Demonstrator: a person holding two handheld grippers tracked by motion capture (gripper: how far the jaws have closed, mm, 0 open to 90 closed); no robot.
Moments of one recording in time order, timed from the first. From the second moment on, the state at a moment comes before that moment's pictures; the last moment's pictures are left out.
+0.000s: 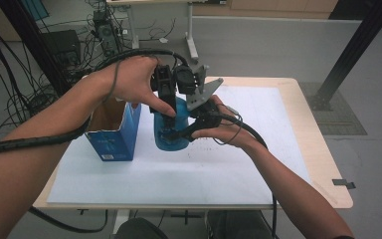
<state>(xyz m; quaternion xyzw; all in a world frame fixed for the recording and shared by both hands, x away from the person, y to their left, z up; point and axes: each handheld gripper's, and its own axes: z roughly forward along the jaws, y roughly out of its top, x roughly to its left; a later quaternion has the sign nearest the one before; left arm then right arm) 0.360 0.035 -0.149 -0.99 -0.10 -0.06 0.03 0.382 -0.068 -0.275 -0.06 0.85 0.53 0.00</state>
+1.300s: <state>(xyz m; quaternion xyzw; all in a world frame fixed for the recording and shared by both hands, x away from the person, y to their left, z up) 0.360 0.035 -0.151 -0.99 -0.11 -0.04 0.03 0.383 -0.065 -0.277 -0.07 0.85 0.53 0.00</state>
